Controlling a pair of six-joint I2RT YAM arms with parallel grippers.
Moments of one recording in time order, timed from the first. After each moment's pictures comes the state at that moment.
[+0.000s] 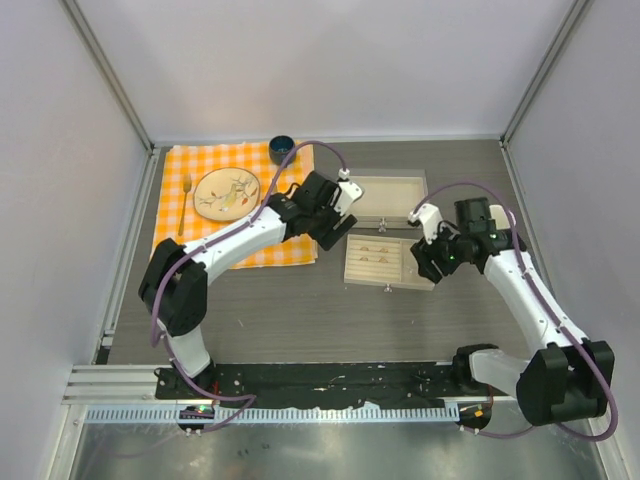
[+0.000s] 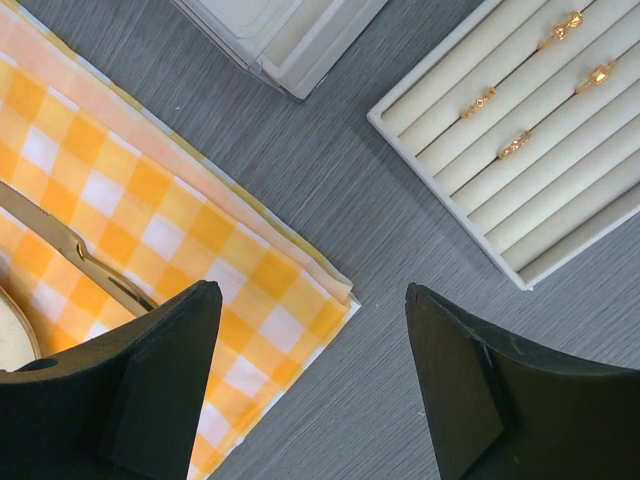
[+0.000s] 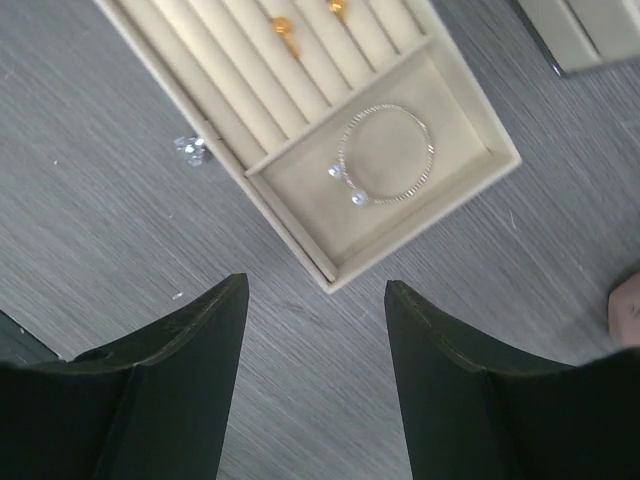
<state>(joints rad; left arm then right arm) -0.74 1.77 1.43 -0.52 -0.05 0.19 0.08 1.13 0.88 -0.79 -0.38 -0.60</state>
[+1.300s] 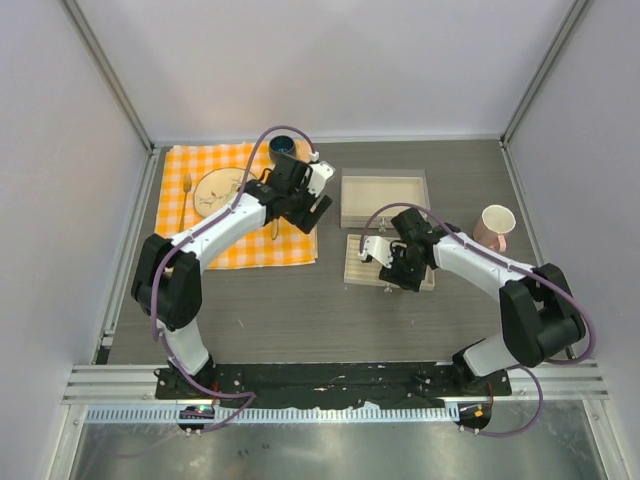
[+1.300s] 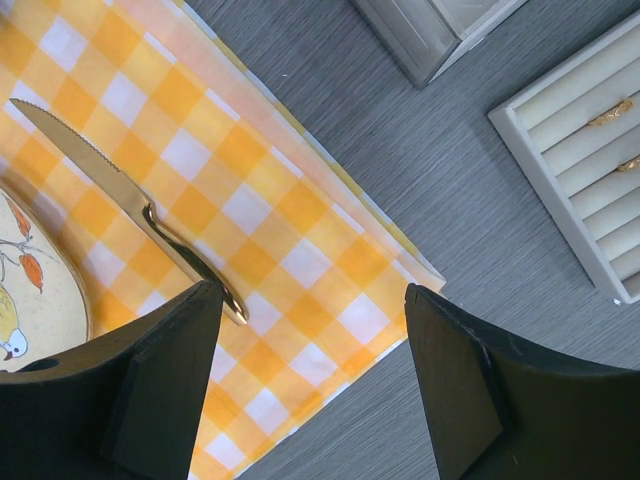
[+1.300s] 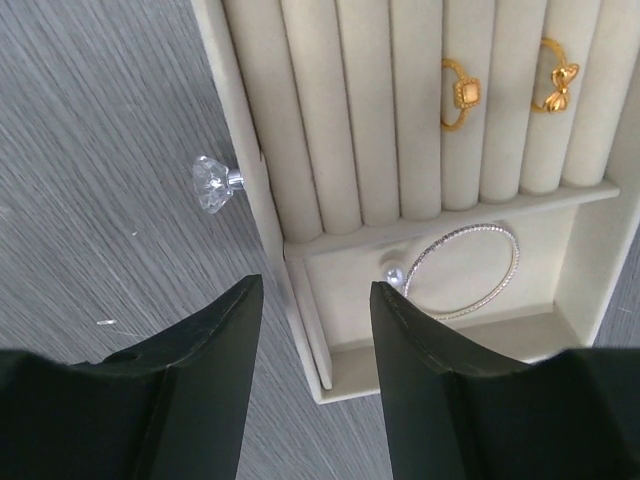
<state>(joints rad) -0.57 1.77 1.44 -0.52 0.02 0.19 0.45 1.46 0.87 -0.69 -0.12 -0.85</state>
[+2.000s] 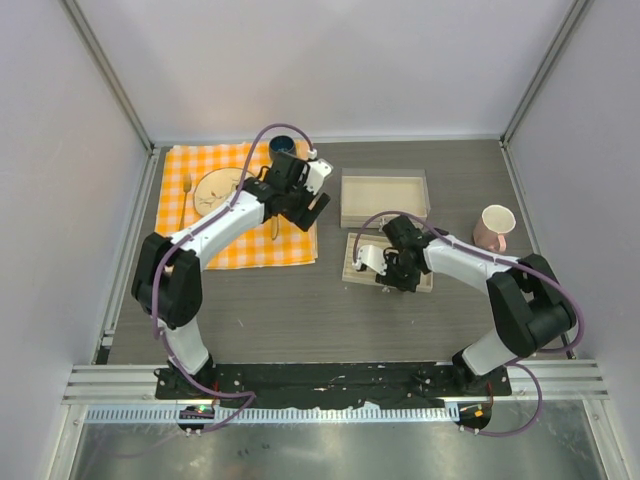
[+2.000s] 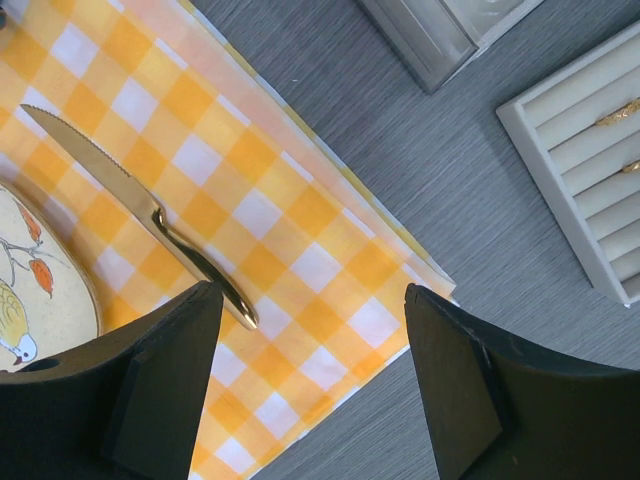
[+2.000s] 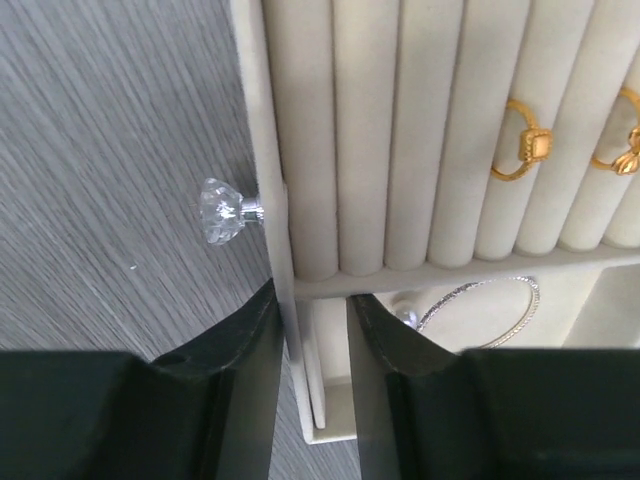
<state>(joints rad) -0.55 1.78 1.45 -0.52 0.03 0.21 0.49 1.53 0.84 -0.62 -0.08 -0.87</state>
